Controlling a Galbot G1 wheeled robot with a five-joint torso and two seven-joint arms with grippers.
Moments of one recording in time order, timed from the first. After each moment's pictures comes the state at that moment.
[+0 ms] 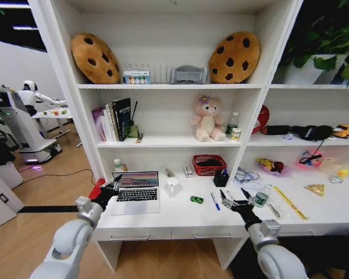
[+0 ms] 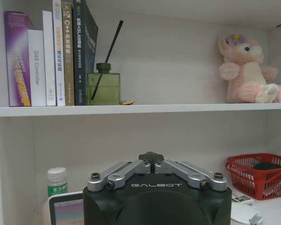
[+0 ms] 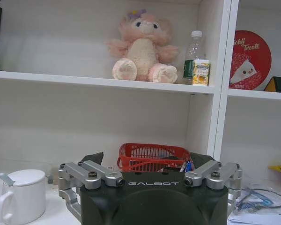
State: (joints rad) left arm 1.22 -1.15 -0.58 -2.00 -0.44 0.28 0.16; right arm -1.57 1.18 0.71 2.13 0.35 -0.13 0.02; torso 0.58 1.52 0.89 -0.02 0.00
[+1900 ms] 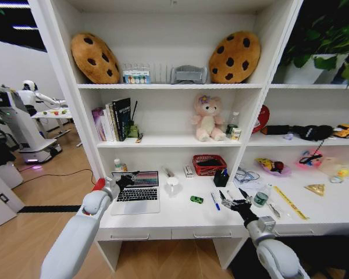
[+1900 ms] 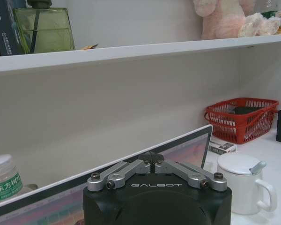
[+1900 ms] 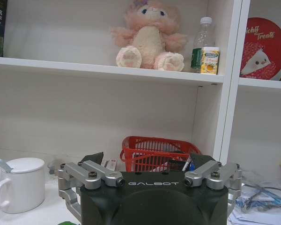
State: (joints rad) left arm 0.91 -1.09 -0.39 -1.65 -0.32 0.34 0.38; right arm -1.52 1.13 0.68 2.01 0.37 -0.08 -0.02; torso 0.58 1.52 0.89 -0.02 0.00
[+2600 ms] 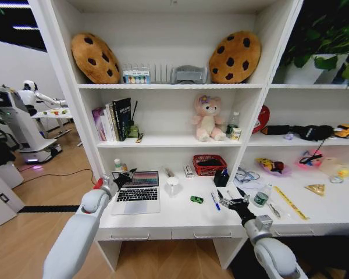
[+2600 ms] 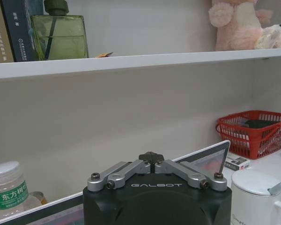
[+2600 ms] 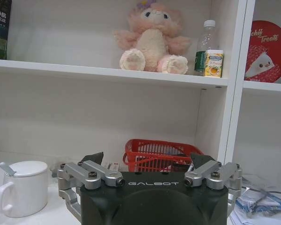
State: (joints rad) left arm 0.86 -1.14 -0.41 -1.60 -0.32 0.33 0.36; right arm -1.50 1.15 0.67 2.02 0.35 -0.08 -0.02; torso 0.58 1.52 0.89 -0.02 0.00
